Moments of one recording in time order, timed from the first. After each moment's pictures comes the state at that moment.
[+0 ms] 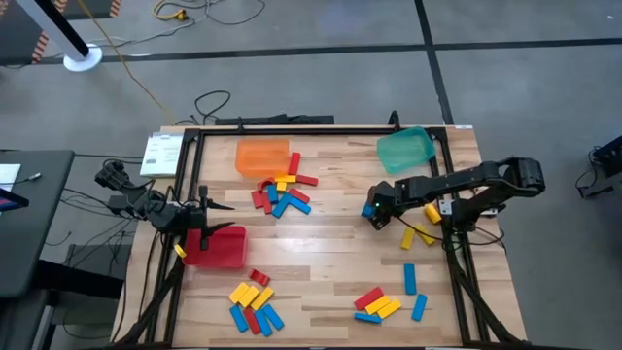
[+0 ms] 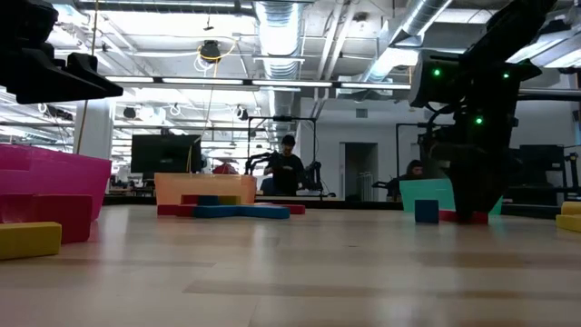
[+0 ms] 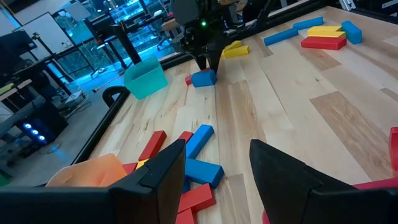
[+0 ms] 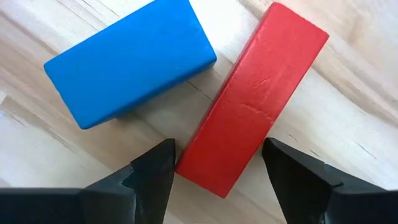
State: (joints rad) left arm -0.59 0.00 0.17 -0.39 -0.74 0.24; right arm -0.11 1.42 0.61 -0.60 0.13 0.79
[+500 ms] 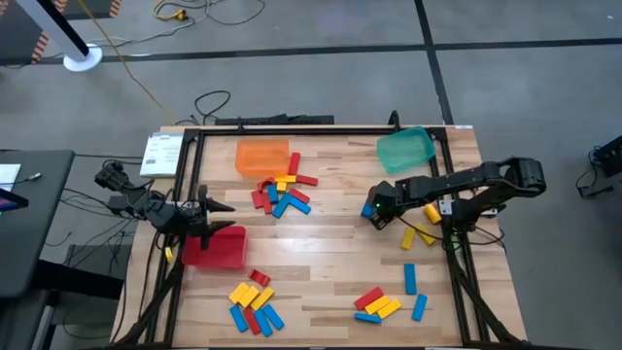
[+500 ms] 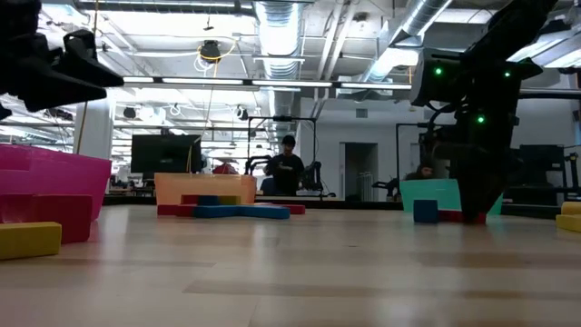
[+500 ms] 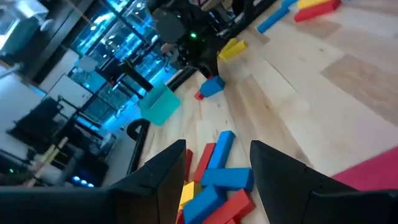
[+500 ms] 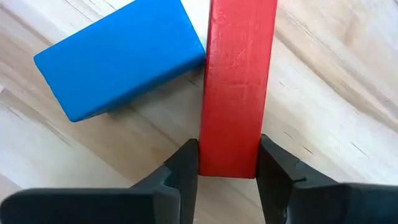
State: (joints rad) left arm -0.58 0.01 0.16 -0.34 -0.73 0.63; right arm -0.10 1.43 0.61 -0.59 0.12 0.78
